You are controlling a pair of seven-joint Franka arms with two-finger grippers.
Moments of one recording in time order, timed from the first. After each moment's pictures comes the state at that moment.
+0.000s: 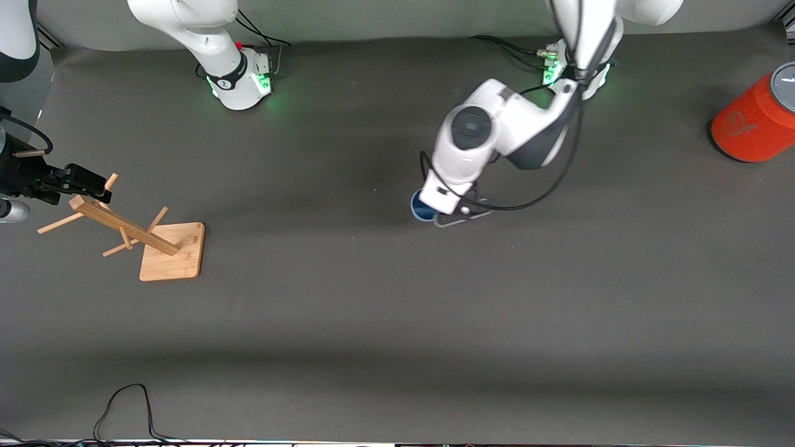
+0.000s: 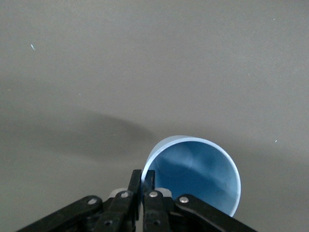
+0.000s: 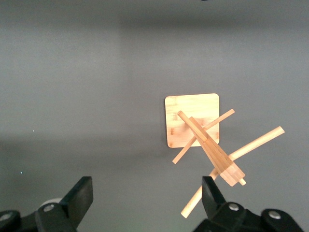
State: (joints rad) left arm -0.60 0.32 -0.08 -1.90 -0.18 2.23 -0.90; right arm -0.03 0.04 -0.01 -1.59 -0.01 1.61 -0.02
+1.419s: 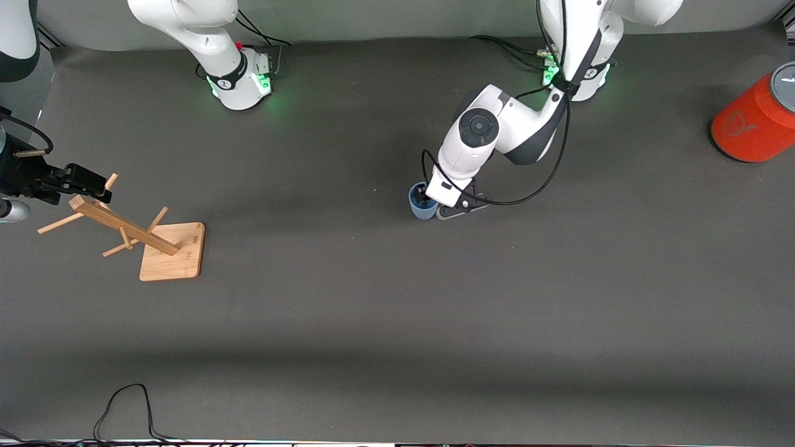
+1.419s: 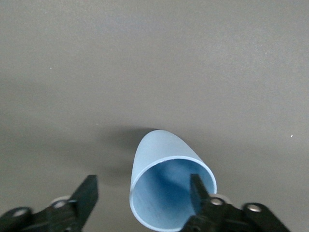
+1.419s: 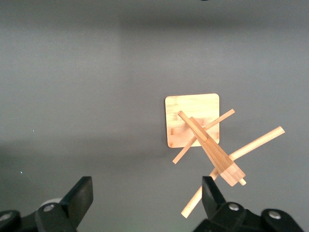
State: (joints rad) left arm -0.66 0.35 -0.10 -2.02 -0.21 2.43 -0.94; right arm -0.03 0.04 -0.01 -1.59 -0.01 1.61 -0.02
